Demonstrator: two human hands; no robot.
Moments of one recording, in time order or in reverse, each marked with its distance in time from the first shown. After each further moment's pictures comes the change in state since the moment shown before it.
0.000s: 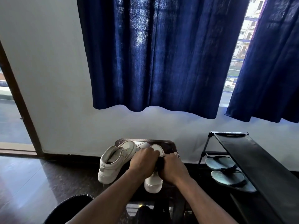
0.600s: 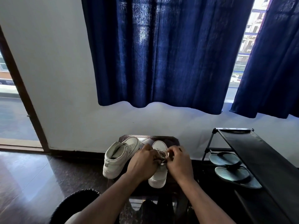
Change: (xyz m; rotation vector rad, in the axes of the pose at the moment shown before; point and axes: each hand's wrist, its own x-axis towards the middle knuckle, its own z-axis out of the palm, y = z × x) left_hand -0.022 -0.014 0.018 -0.378 0.095 -0.104; right_hand -0.007 0.004 0.019 0.341 0.404 0.217
